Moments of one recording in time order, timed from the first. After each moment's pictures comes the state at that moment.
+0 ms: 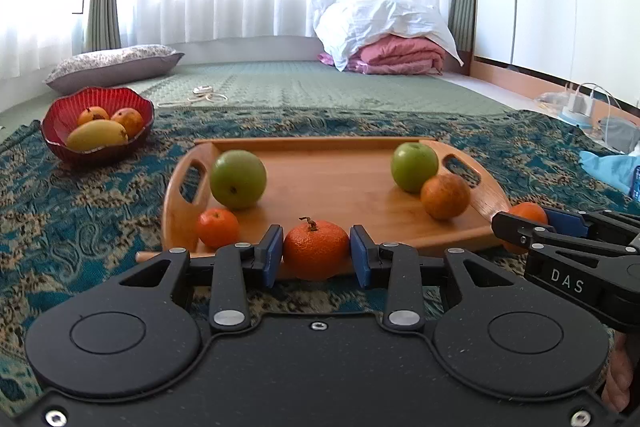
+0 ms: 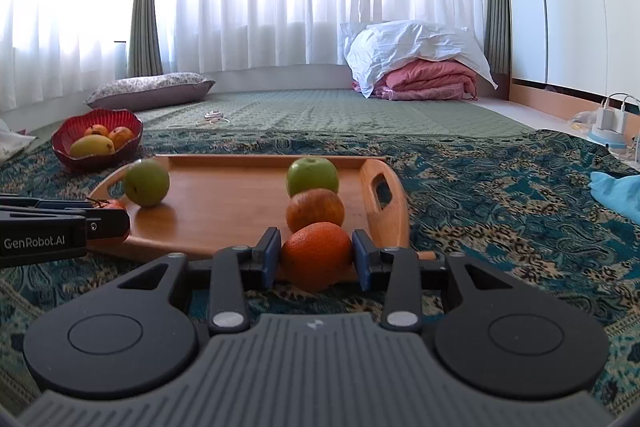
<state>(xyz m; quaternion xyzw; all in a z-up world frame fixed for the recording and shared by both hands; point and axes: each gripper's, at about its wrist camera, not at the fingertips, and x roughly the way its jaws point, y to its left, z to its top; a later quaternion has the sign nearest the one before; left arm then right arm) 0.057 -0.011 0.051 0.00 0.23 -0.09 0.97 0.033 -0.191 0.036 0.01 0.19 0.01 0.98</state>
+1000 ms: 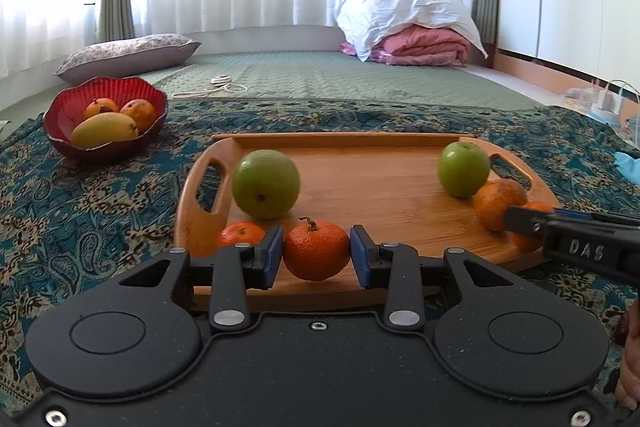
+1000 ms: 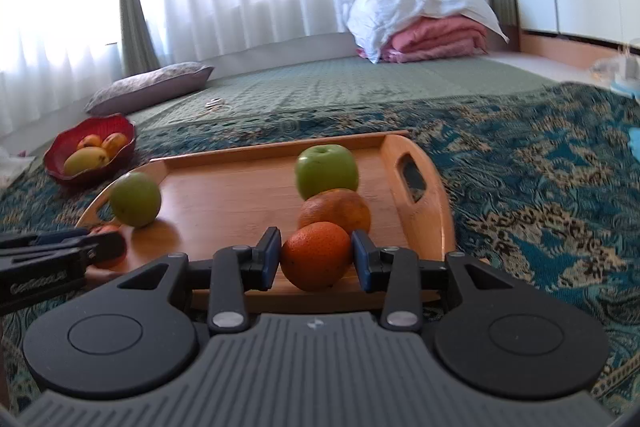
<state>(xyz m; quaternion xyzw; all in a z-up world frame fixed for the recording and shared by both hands) 0.112 0.004 0.034 0.00 0.24 -0.06 0.97 0.094 -0.196 0.025 0.08 0.24 0.02 0.97</state>
